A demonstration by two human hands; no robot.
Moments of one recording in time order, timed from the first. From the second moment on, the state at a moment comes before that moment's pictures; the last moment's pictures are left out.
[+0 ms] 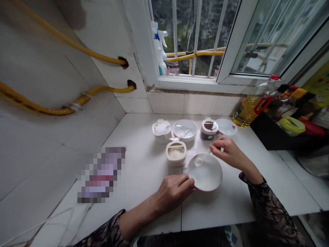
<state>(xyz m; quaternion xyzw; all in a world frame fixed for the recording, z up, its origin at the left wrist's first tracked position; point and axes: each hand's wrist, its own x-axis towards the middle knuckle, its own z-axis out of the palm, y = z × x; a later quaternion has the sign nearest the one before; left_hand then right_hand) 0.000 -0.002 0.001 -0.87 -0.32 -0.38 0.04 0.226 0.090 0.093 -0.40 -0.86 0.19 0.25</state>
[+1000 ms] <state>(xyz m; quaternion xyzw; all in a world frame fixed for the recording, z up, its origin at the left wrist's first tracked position) -0.001 -0.003 0.005 -0.87 -0.31 -0.38 0.01 0.240 0.090 0.076 -0.43 -0.81 0.37 0.15</state>
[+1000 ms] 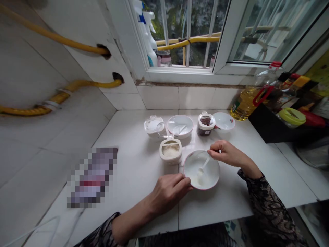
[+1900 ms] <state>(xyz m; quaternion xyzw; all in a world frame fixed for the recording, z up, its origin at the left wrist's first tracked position) -0.001 -0.003 0.003 -0.87 -0.31 -0.38 0.02 0.209 0.095 0.082 -0.46 -0.70 0.38 0.39</state>
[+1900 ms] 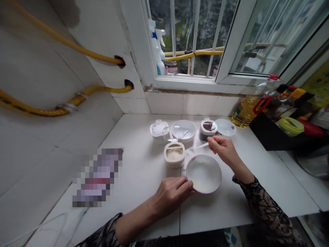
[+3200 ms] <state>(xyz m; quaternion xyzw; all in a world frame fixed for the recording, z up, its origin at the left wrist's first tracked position) -0.001 -0.003 0.004 -0.87 -0.31 -0.38 0.01 0.217 0.072 0.069 -0.33 -0.90 0.24 0.16</state>
